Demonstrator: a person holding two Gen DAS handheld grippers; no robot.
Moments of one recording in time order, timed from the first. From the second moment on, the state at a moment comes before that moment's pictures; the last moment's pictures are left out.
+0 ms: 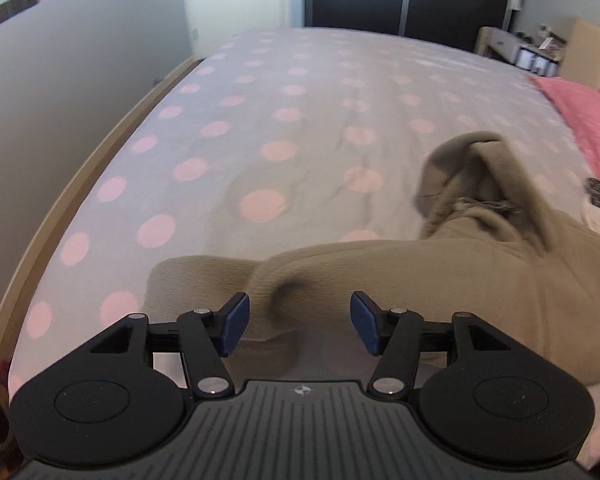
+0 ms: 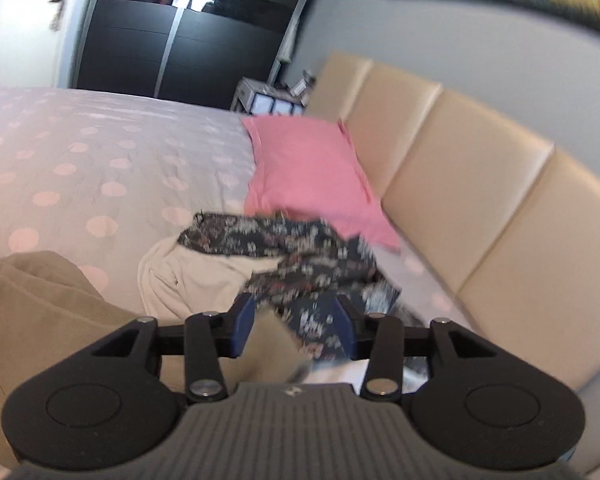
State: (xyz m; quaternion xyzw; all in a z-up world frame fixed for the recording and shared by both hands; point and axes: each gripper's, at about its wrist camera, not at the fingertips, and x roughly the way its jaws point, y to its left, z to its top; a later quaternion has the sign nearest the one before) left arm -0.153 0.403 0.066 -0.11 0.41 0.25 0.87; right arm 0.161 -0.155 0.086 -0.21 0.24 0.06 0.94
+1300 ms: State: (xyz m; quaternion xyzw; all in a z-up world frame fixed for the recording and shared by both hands) left arm -0.062 0.395 -0.076 -0.10 0.55 0.09 0.82; right arm 0.207 0.032 -0.097 -0.26 0.44 0.34 0.79
